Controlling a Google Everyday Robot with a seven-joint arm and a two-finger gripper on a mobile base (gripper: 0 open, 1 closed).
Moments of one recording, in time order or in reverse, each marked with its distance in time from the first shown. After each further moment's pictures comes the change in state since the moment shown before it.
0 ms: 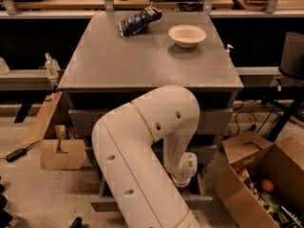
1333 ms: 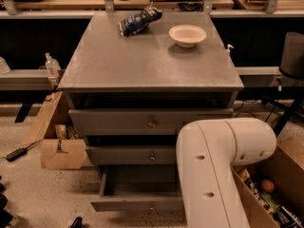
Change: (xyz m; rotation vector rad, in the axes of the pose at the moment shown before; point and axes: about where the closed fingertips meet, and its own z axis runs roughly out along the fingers) arm 0.029 -0.019 0.069 0.105 -0.265 0.082
